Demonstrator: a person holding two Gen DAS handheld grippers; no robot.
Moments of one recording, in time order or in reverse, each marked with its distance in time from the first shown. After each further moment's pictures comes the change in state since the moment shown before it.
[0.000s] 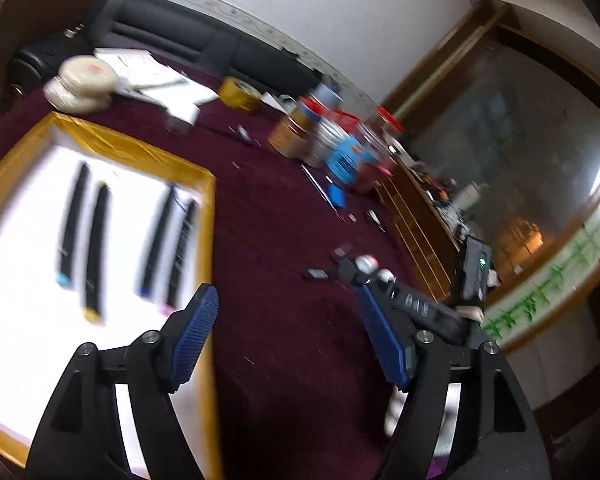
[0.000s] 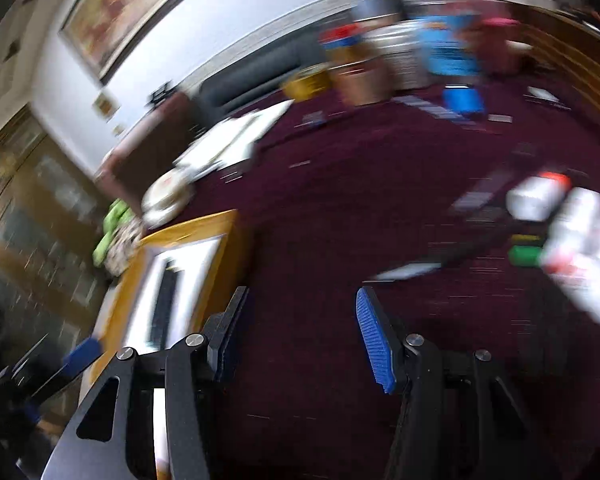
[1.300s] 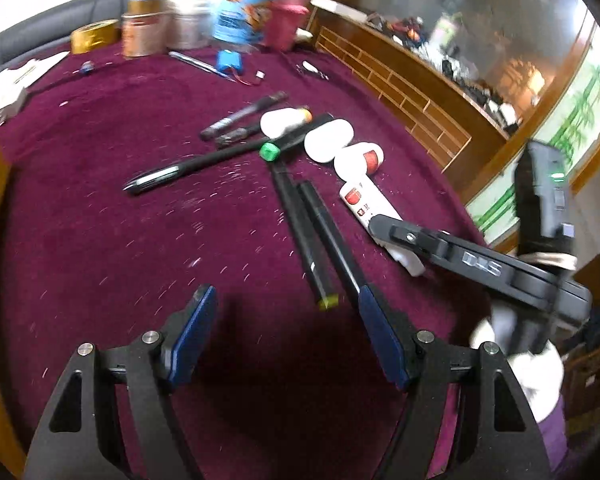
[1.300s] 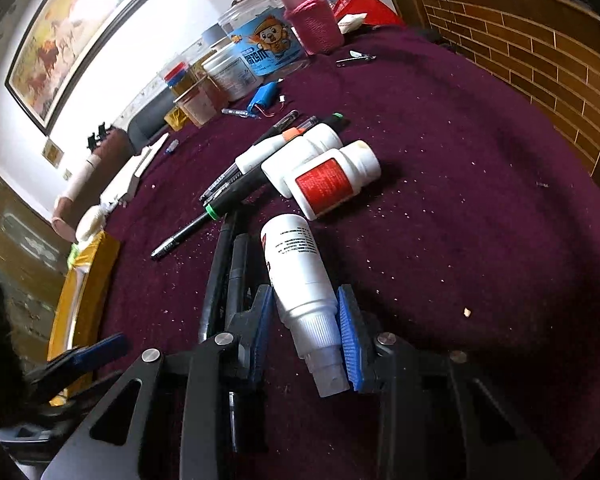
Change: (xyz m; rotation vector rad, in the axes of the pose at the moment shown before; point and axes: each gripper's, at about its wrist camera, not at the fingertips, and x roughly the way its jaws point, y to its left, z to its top) left arm 0.176 -0.143 -0.080 0.430 0.339 0.101; right arm -0.081 -0.190 -0.045 0.187 -0.045 -0.134
